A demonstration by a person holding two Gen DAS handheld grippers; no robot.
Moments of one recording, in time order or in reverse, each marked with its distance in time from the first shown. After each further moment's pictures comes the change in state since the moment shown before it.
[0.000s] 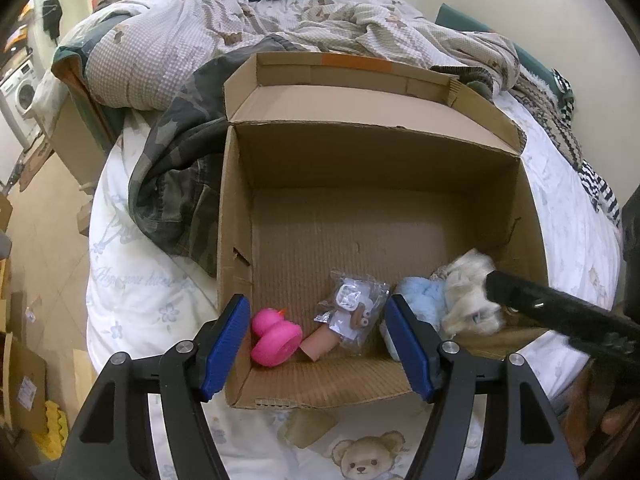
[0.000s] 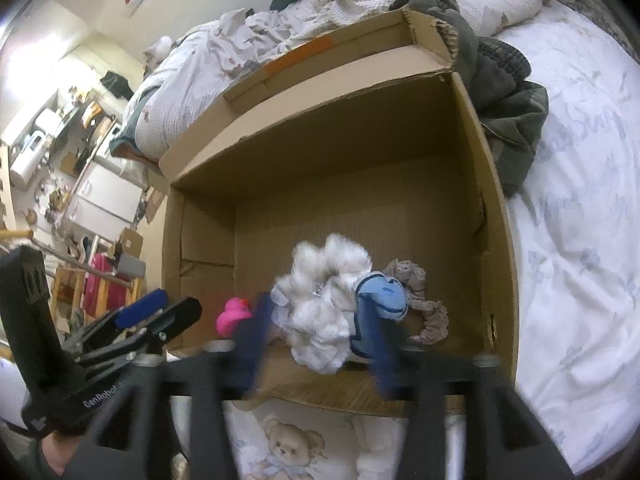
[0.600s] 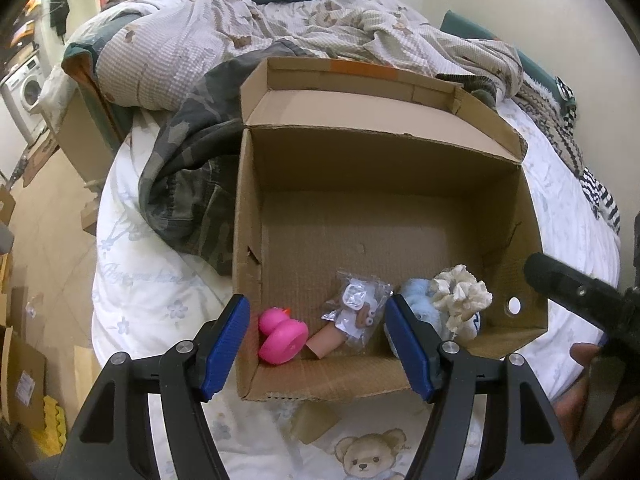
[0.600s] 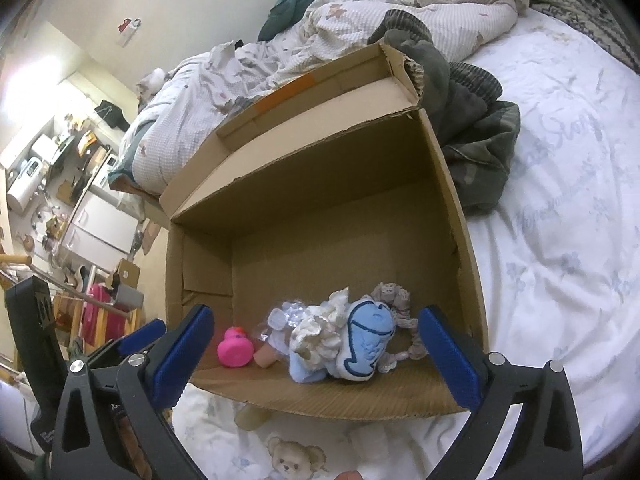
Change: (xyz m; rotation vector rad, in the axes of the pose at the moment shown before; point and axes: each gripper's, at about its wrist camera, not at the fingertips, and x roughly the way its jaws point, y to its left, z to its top) left arm -0.008 0.007 -0.002 -0.020 -0.017 0.004; right arm -0.019 -0.004 0.000 0.038 -0.103 -0.016
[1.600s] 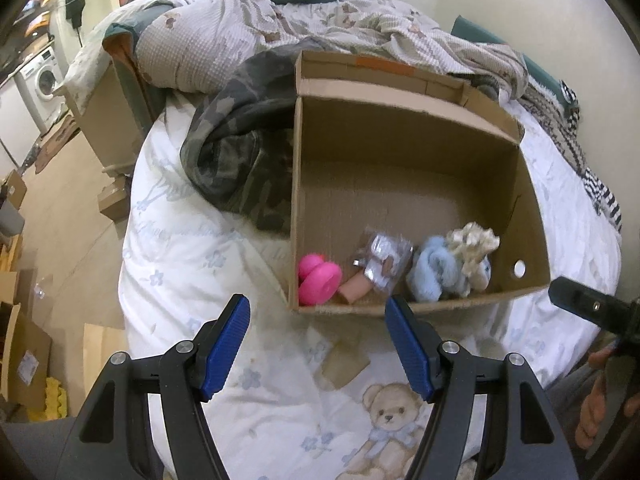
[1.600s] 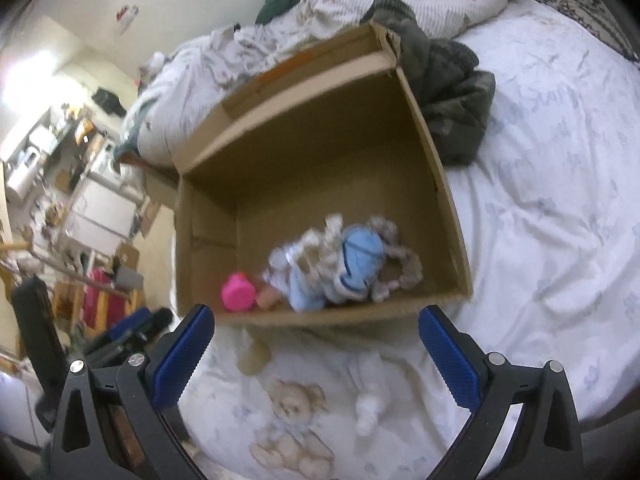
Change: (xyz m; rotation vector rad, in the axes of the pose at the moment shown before) left arm -0.035 0.025 -0.053 -0.027 0.001 0.026; right arm -0.024 0.000 -0.049 -0.034 0.113 -0.050
